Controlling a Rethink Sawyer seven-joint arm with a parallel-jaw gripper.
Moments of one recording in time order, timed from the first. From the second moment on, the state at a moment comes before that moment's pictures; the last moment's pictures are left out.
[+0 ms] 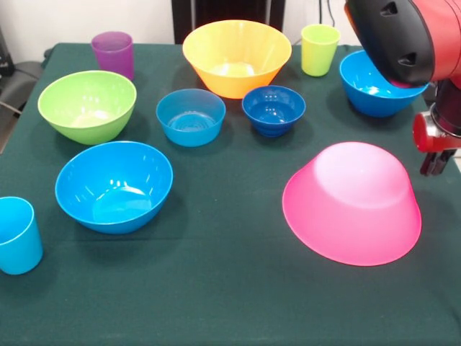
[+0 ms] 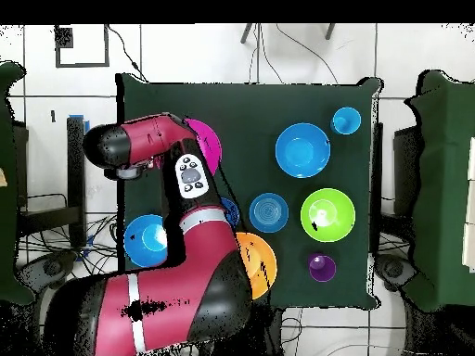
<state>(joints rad) 0.01 -0.25 0.30 1.06 -0.27 0.91 2.04</state>
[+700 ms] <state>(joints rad) 0.00 -0.25 0.27 1.05 -0.27 0.91 2.04</state>
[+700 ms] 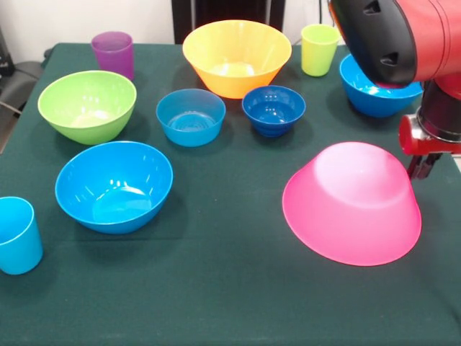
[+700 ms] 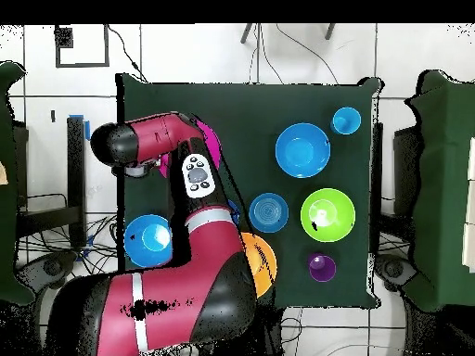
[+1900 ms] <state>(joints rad) -0.04 -0.24 0.26 1.04 -0.32 0.91 2.04</state>
